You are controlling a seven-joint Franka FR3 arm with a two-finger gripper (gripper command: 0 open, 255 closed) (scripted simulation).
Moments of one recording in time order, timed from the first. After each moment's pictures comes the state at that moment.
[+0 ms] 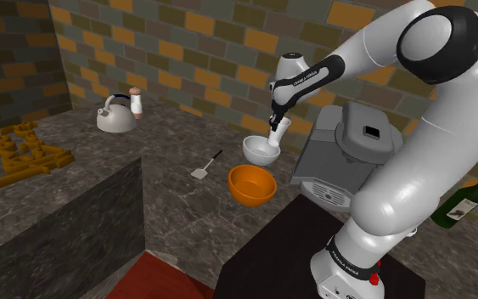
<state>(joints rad) -0.34 0.03 -0.11 -2.26 -0.39 2.45 -0.37</state>
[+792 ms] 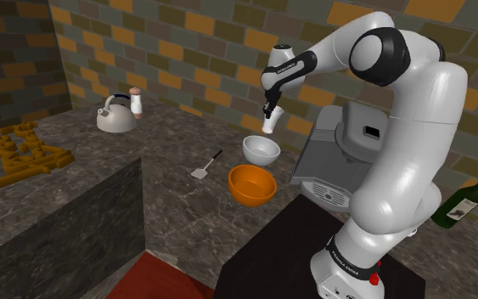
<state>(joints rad) -0.37 0.33 -0.11 -1.84 -0.29 2.34 -0.50</state>
